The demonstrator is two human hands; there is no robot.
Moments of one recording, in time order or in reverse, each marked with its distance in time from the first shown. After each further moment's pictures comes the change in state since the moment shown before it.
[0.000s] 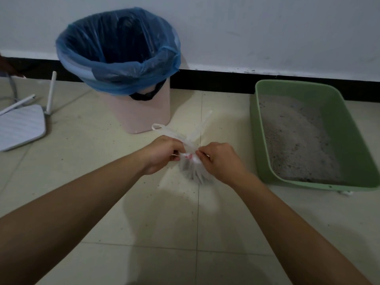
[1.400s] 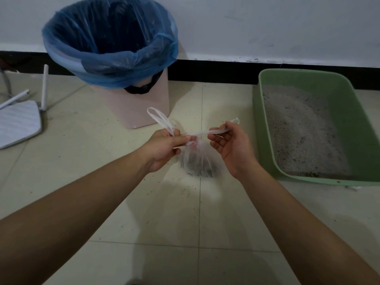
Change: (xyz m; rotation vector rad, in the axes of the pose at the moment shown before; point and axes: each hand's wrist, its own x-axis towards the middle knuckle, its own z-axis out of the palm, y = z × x) left_hand 0.009 -0.006 0.005 -0.232 0.022 0.005; right_hand 0.009 0.000 -0.015 1.726 0.318 0.747
